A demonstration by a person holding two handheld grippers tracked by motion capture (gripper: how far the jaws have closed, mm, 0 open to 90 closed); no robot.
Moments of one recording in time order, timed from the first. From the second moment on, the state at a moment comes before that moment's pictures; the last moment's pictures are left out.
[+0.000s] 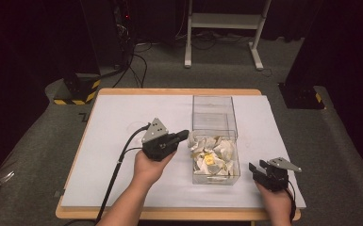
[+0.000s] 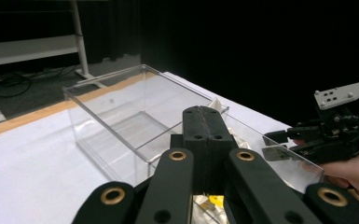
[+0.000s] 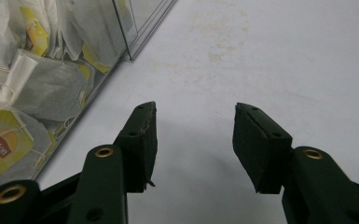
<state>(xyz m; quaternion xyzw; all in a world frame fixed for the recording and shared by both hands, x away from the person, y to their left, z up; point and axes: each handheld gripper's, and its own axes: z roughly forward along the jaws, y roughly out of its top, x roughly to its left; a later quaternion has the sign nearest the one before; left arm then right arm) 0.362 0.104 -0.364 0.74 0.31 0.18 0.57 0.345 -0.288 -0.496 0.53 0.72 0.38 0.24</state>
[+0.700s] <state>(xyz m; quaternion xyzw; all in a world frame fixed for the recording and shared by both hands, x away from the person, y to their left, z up) 0.365 0.131 -0.358 0.73 0.33 0.20 0.56 0.345 -0.288 -0.496 0.53 0.72 0.38 0.24</state>
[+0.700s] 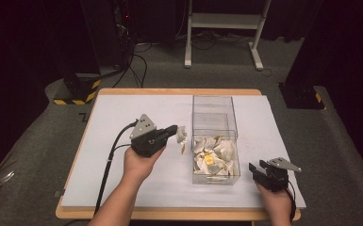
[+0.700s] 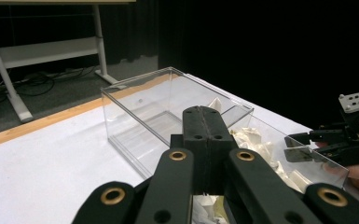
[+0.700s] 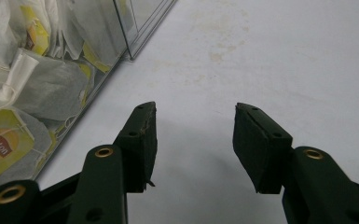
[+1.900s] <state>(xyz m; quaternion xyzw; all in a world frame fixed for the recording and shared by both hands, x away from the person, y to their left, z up) 0.377 0.200 -0.356 0.70 0.39 0.24 0.55 0.344 -0.284 -0.498 0.52 0.73 0.37 0.24</state>
